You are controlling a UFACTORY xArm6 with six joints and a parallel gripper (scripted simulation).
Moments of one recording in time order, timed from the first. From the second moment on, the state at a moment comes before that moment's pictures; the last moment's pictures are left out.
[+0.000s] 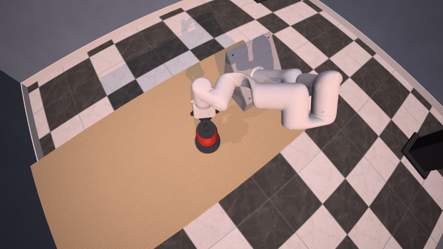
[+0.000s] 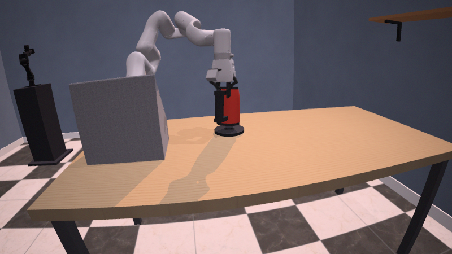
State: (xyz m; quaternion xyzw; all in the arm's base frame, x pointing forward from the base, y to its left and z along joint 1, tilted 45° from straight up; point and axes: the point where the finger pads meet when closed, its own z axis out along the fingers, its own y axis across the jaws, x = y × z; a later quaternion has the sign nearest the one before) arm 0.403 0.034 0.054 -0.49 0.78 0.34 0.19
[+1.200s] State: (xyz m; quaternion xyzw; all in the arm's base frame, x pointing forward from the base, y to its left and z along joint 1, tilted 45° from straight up) arm 0.404 0.037 0.056 -0.49 0.78 0.34 0.19
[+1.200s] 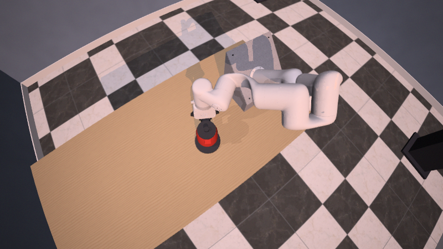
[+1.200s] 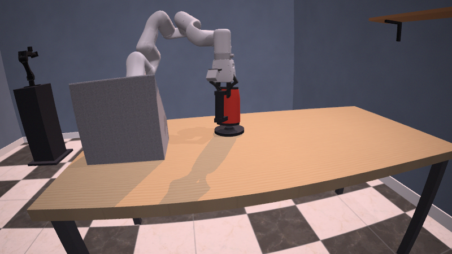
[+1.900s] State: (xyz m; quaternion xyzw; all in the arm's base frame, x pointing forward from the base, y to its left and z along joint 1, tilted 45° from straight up) arm 0.404 0.038 0.054 -0.49 0.78 0.34 0.19
